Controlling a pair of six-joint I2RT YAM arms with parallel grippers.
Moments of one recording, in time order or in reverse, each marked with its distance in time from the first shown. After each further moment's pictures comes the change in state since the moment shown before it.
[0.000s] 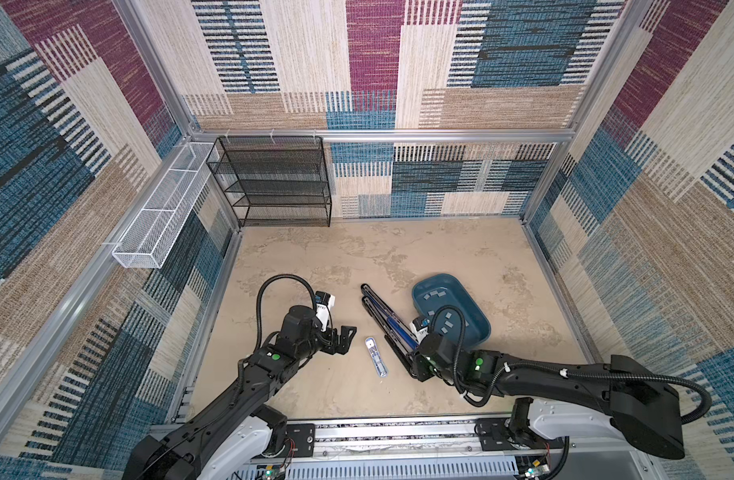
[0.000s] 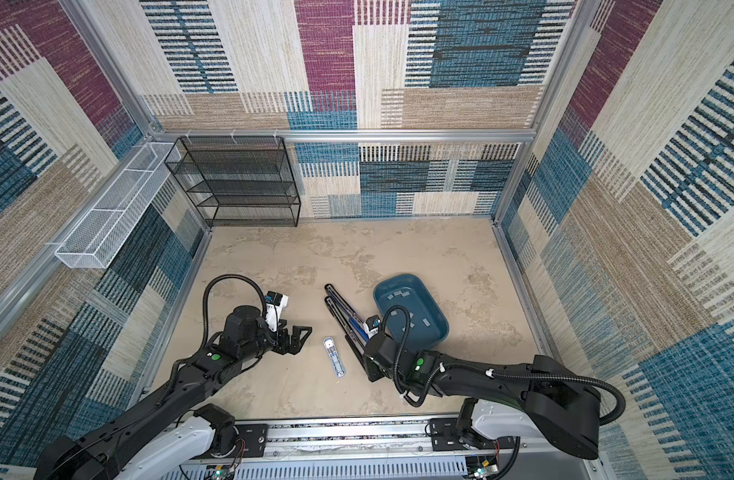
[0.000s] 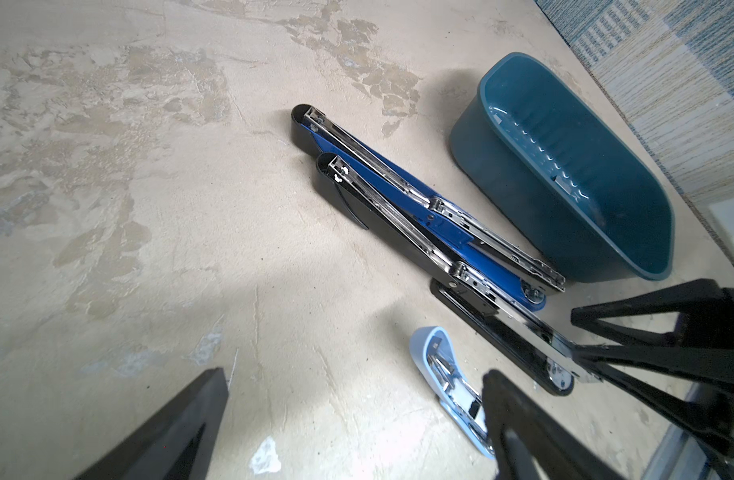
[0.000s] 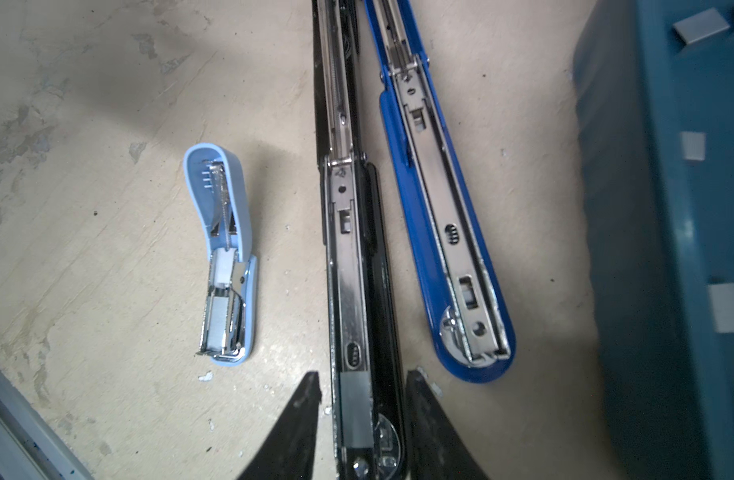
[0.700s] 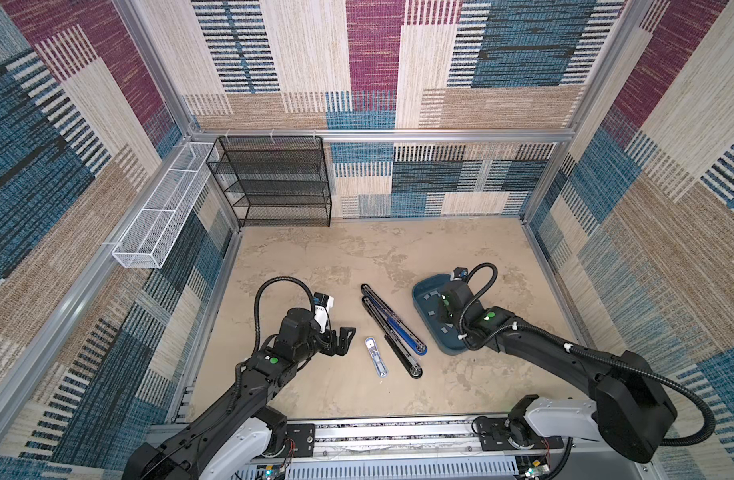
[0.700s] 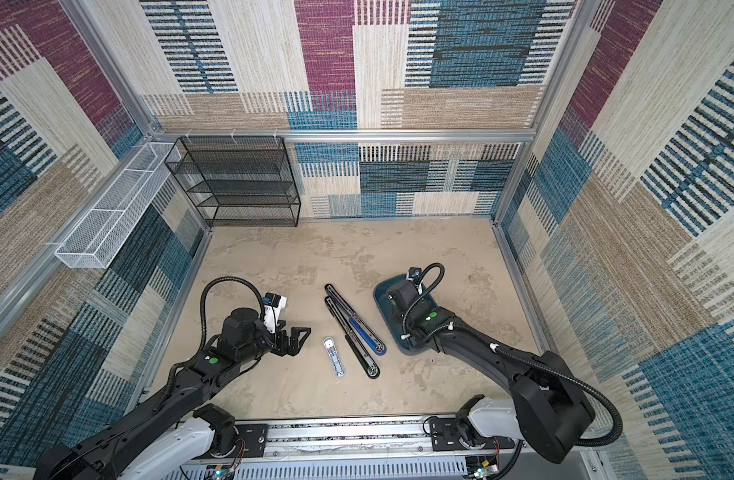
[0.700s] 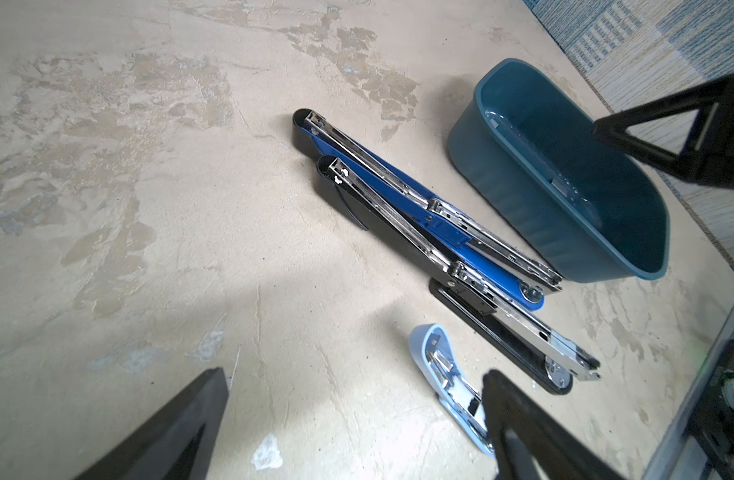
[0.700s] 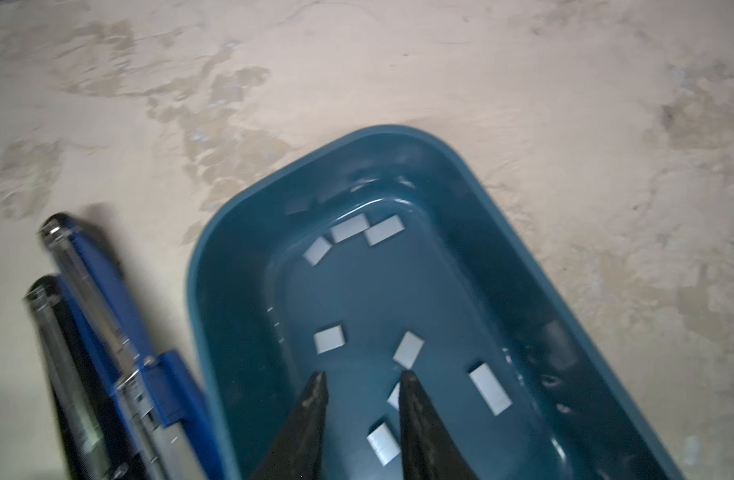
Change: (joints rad) left arm 0.000 -0.031 -0.019 0.001 -0.005 0.000; right arm -0.473 0.105 0.247 -0.167 0.166 -0.001
